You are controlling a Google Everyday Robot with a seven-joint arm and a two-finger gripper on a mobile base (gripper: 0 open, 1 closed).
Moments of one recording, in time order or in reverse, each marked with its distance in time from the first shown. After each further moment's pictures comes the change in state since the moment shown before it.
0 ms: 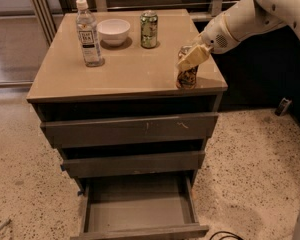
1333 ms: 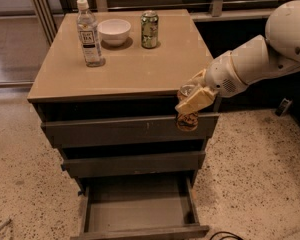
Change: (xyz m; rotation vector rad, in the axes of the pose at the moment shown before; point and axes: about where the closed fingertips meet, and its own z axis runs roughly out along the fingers) arm 0.043 0.129 -0.006 -0.098 0.004 -0.031
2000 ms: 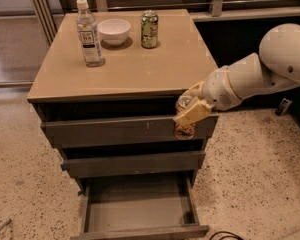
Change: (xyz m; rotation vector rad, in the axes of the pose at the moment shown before) arm 0.020 0.007 0.025 -0.014 -0.029 -0.026
